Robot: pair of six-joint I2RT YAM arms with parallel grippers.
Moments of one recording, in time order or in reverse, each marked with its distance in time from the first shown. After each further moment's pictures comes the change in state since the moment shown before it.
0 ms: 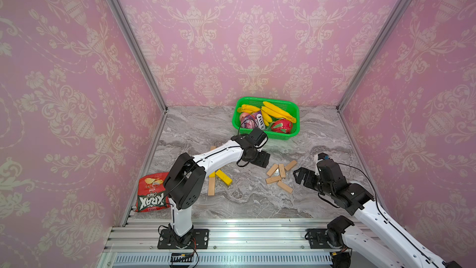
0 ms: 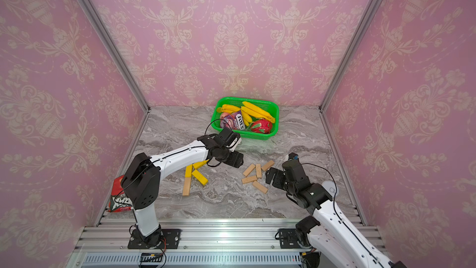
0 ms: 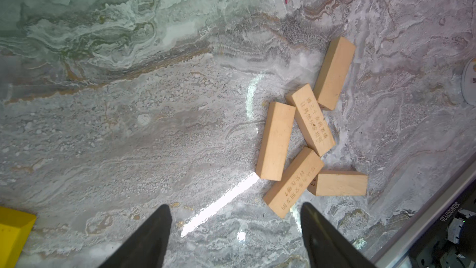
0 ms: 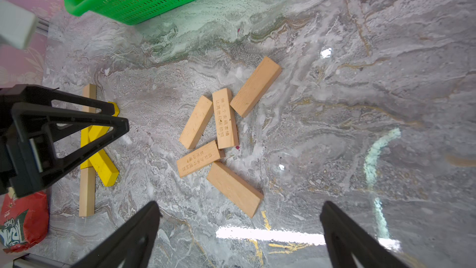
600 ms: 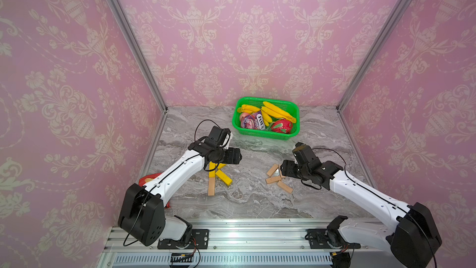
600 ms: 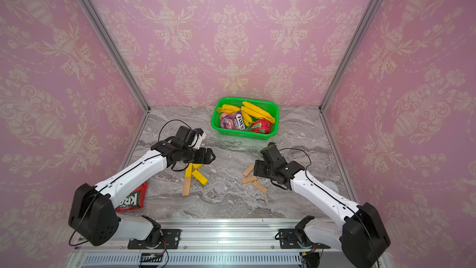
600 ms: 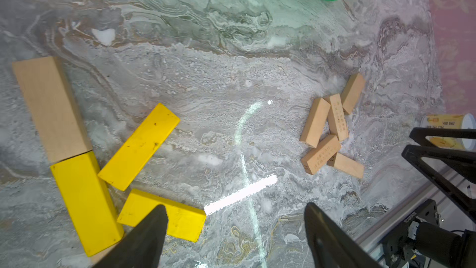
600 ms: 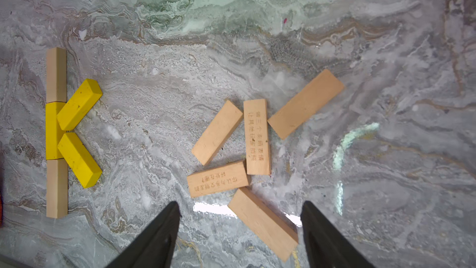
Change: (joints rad) left arm 0.247 -0.437 -0.349 0.012 0.081 -0.029; right arm 0.098 0.439 0.190 0.089 0.015 -0.048
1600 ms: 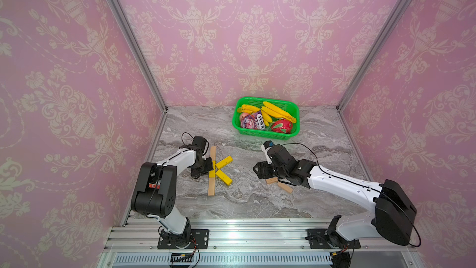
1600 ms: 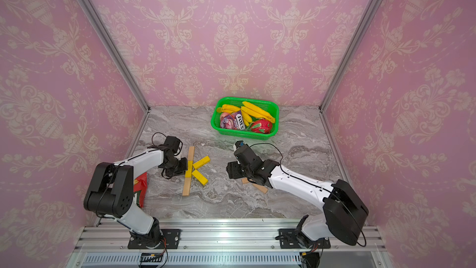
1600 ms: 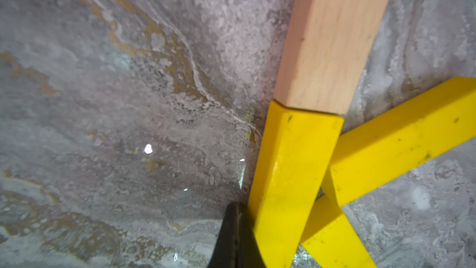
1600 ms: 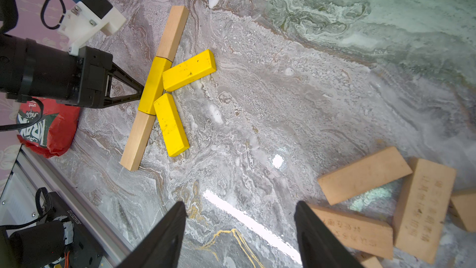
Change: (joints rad) left arm 0.374 0.174 -0.208 -0.010 -0.076 -0.030; right arm 0.274 0.261 0.169 0.246 -0.049 -0.113
